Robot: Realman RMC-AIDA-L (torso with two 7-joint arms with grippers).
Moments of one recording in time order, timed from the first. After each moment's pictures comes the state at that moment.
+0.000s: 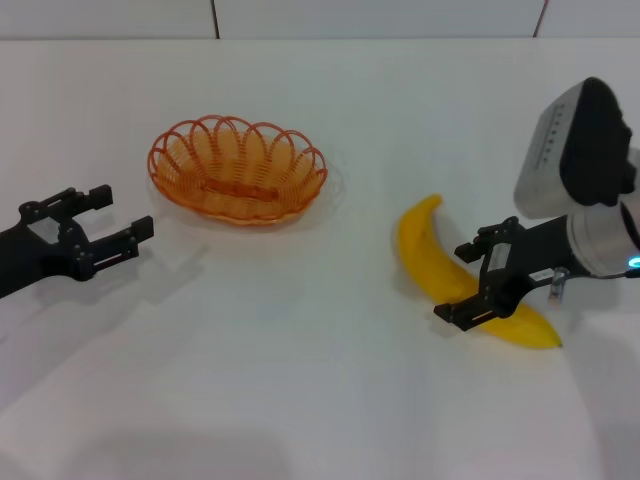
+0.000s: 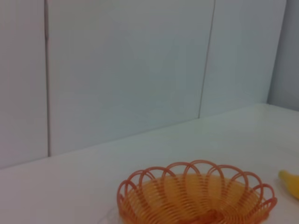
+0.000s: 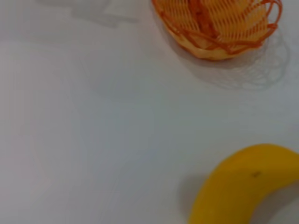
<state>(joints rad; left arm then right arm) -0.39 -1.99 0.79 0.44 1.65 1.30 -1.05 0.37 2.05 -1.48 -1.26 -2.34 -1.28 2.05</state>
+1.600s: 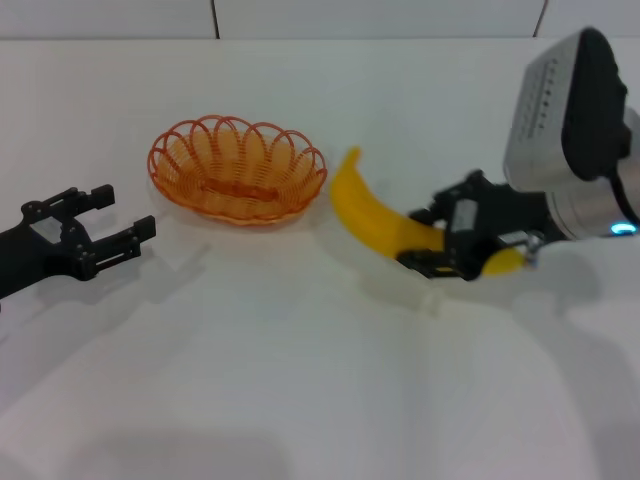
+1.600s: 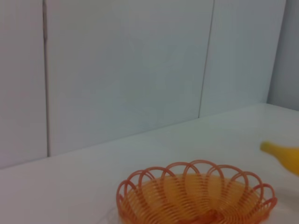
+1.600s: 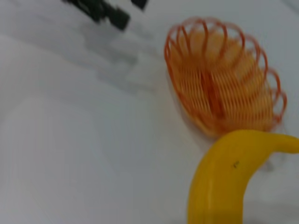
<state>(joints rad) -0.39 -1.99 0.79 0.44 1.66 1.30 -1.04 0.36 2.05 -1.51 -1.40 -2.25 -1.27 2.00</state>
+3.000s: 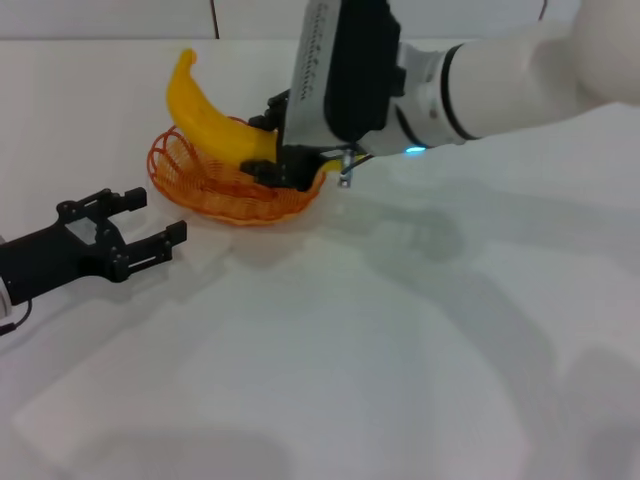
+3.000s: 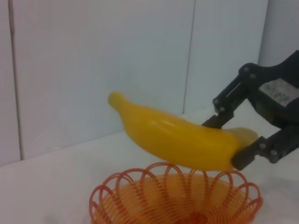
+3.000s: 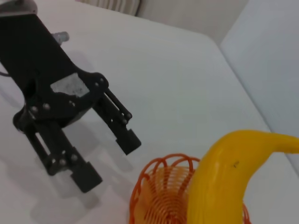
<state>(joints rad) -0.42 -2.03 0.79 0.43 1.69 1.28 -1.02 0.77 2.05 -1.82 -0.98 -2.07 -0.72 1.89</state>
